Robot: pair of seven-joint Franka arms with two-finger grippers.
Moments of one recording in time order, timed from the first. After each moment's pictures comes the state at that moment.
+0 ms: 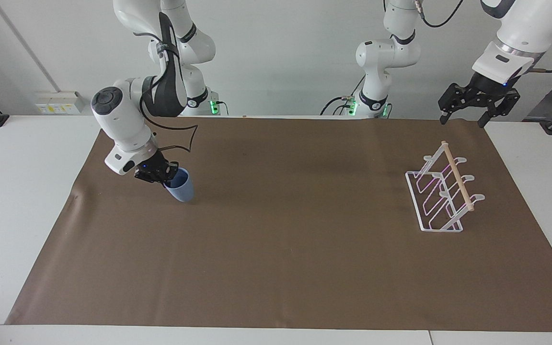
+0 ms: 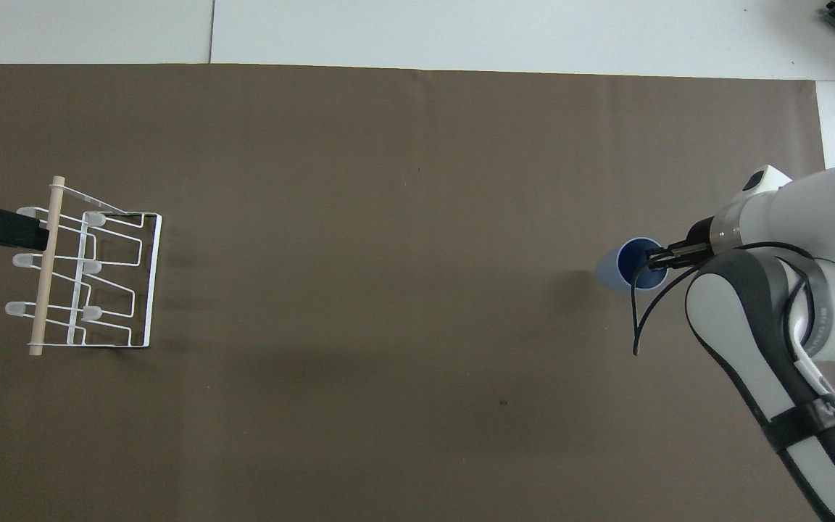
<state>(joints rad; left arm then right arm) 0.01 -0.04 -0.08 -1.53 -0.02 1.52 0.10 0.13 0.06 -0.11 -2.01 0.14 2.07 -0.19</state>
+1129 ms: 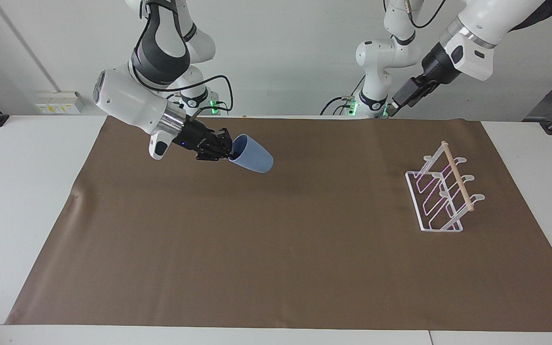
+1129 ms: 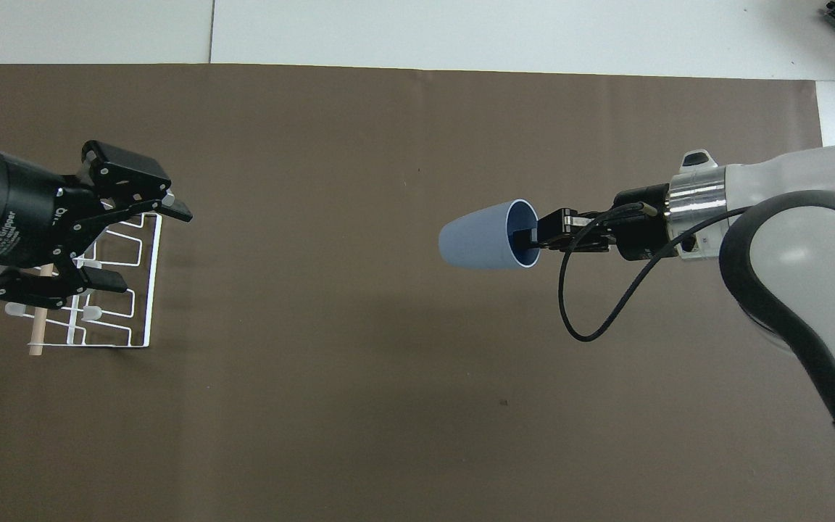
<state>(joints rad) -0.01 -0.01 -0.22 -1.45 -0.38 1.49 -0.97 0.22 0.05 -0.07 -1.91 0.98 1.92 -0.19</state>
